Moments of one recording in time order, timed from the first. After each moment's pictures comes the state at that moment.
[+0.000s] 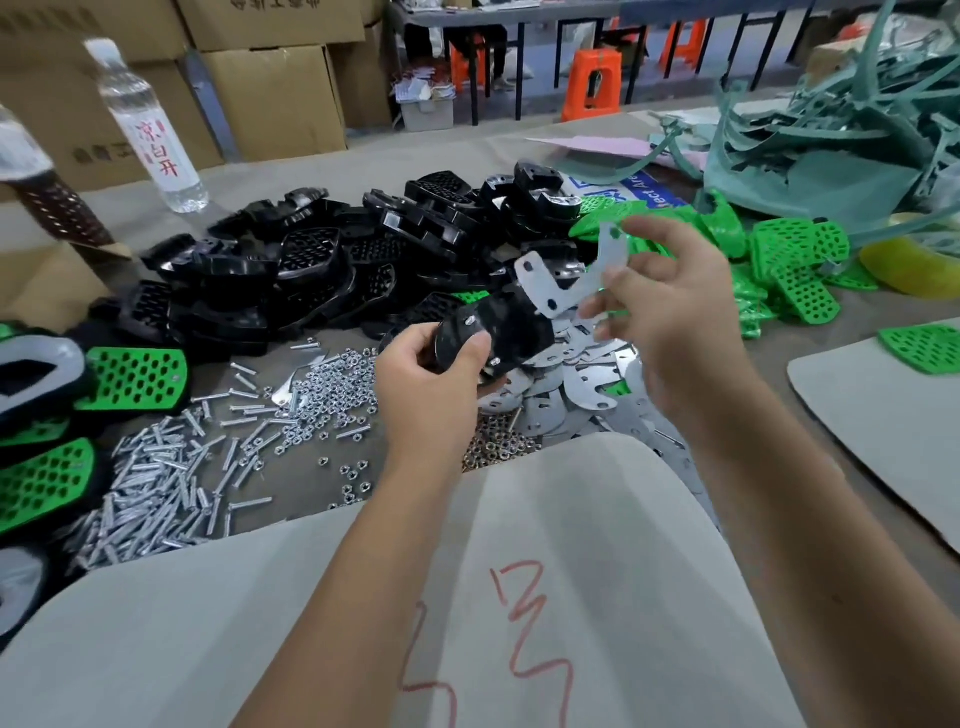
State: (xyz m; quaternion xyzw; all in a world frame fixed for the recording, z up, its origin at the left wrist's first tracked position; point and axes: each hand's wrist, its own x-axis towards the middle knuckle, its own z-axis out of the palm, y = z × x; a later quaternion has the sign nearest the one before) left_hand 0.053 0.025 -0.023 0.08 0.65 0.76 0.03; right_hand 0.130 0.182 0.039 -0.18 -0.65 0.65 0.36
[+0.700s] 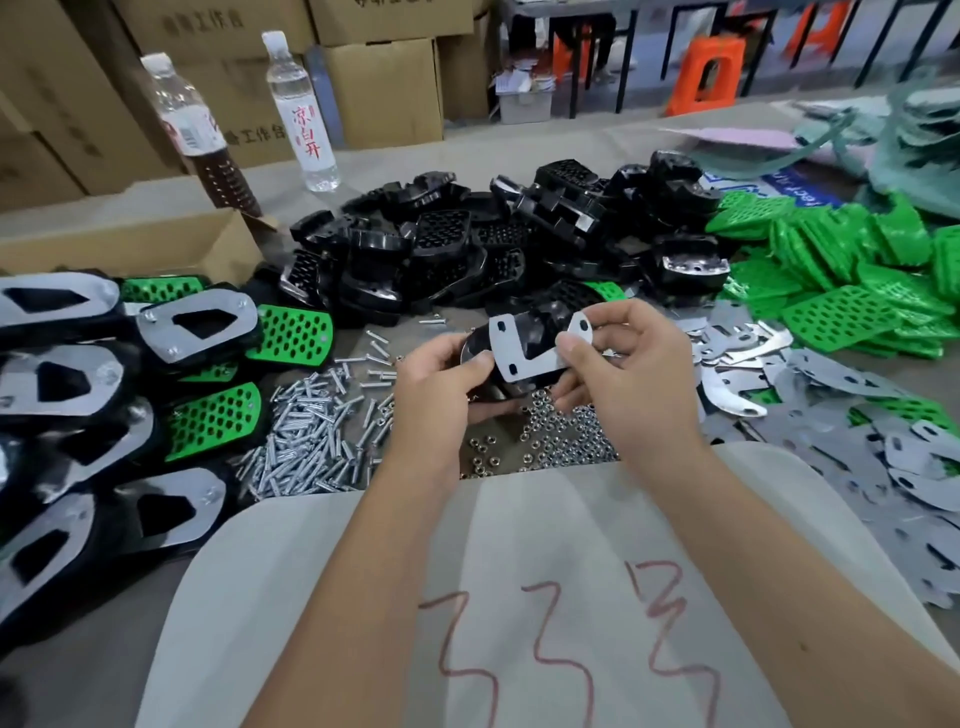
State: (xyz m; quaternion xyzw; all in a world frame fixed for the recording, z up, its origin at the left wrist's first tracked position) left_hand 0.030 -0.075 -0.022 0.06 0.62 0.78 0.11; right_hand 0.085 0.079 -0.022 -0.11 -0.67 0.68 0.28
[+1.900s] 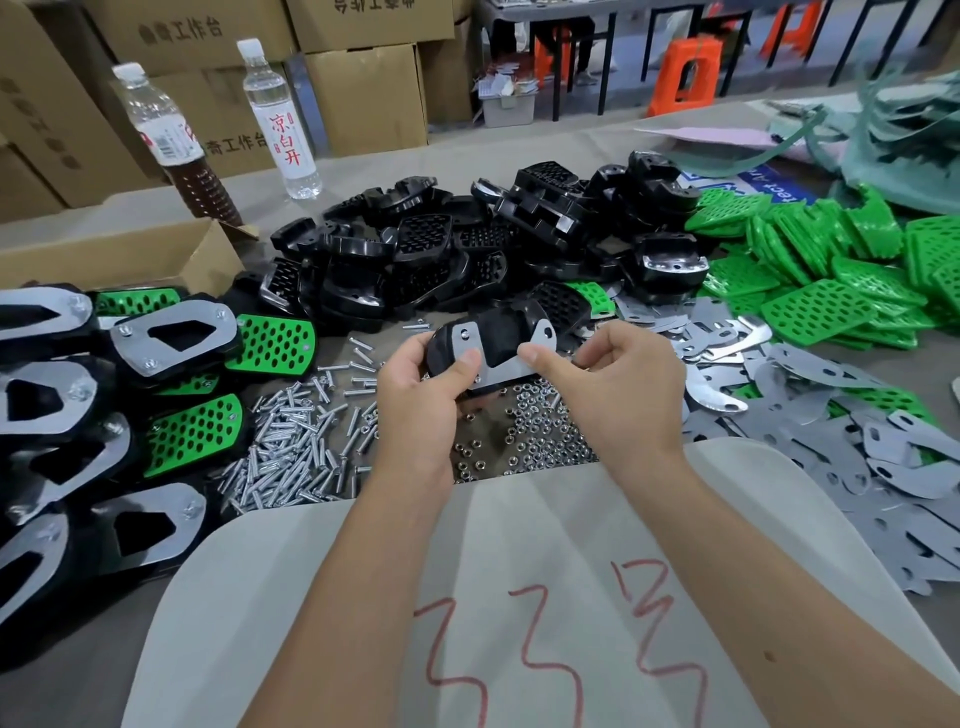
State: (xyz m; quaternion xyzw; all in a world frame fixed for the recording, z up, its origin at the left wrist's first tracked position) left_hand 0.031 -0.070 -0.027 0.05 0.60 0.79 0.08; right_hand 0.089 0.075 -0.022 -0.27 -0.78 0.48 0.31
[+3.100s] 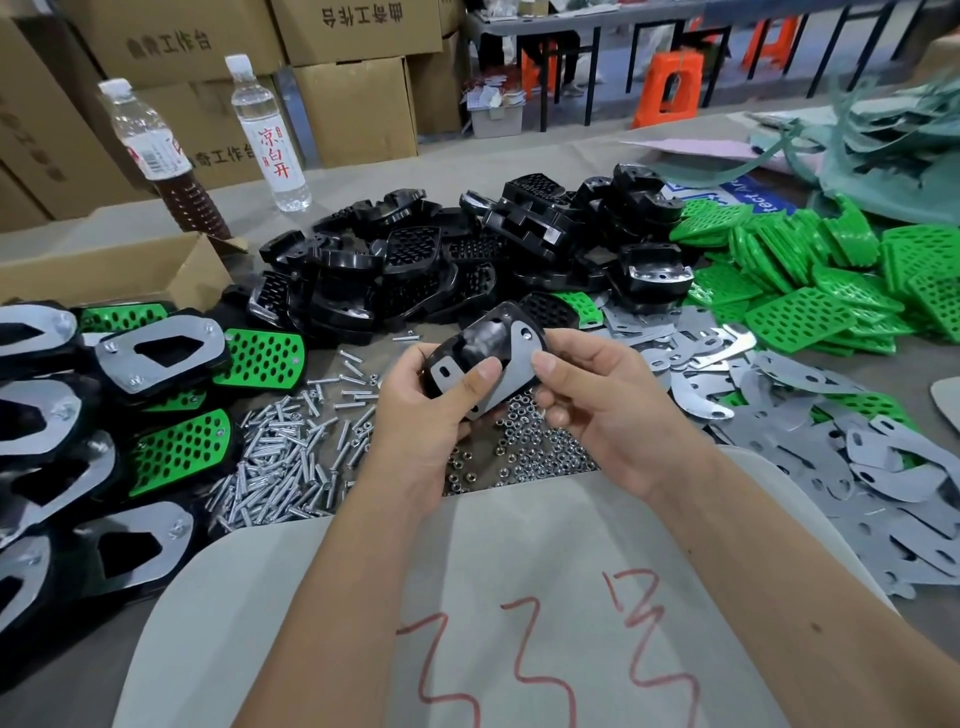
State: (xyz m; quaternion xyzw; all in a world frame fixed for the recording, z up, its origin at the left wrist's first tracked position) left_hand 0.036 -0.071 -0.017 0.07 0.60 0.78 0.15; right_hand 0.097 0.092 -0.017 -0.01 -0.55 0.83 0.08
